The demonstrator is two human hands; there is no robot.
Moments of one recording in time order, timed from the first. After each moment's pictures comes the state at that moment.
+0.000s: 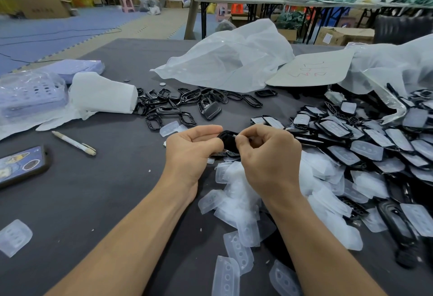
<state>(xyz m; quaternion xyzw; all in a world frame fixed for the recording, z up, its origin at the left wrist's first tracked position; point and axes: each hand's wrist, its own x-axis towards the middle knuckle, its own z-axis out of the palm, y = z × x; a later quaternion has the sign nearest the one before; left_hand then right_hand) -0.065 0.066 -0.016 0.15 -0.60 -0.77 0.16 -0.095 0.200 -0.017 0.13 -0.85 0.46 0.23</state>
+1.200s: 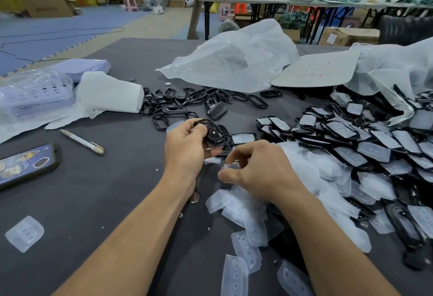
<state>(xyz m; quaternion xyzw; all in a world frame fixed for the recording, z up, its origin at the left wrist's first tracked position) -0.075 0.049 -0.020 0.20 -0.61 -0.73 0.21 -0.094 0.200 -0.013 0.19 -0.93 0.33 -0.02</state>
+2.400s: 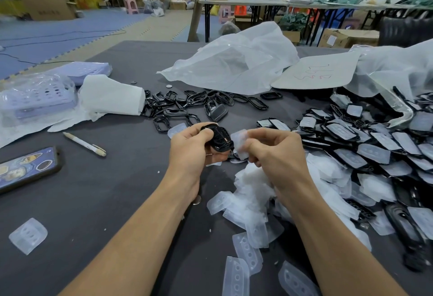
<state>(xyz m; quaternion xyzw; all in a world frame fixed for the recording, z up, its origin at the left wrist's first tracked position) -0.067 0.055 -0.010 0.19 -0.57 -0.78 0.16 -0.094 0.207 -0.003 0.10 -0.74 0.67 -0.01</state>
